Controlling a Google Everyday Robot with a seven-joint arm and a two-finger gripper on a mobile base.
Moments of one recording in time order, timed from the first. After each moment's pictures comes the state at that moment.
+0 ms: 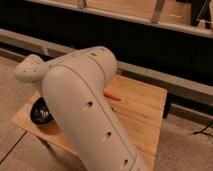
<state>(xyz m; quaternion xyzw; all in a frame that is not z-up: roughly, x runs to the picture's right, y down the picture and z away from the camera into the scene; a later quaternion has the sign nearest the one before) -0.217 0.094 0.766 -0.17 0.34 0.59 0.71</state>
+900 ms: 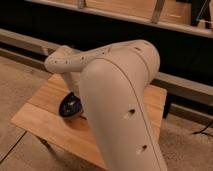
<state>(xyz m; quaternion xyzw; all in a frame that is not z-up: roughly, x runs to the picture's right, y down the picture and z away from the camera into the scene) -0.092 0.053 0.767 -0.11 0.40 0.66 0.62</state>
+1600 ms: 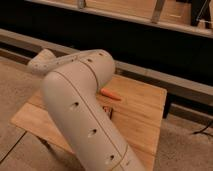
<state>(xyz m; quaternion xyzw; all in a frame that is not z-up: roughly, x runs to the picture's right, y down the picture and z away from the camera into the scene) -0.183 0.054 0.819 -0.10 0.42 0.61 0.66</state>
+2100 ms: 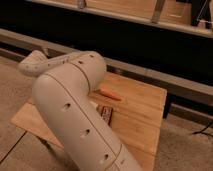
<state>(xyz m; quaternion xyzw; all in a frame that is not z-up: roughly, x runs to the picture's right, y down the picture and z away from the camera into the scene) -0.211 0.051 0.810 -0.11 0.39 0.61 0.68</state>
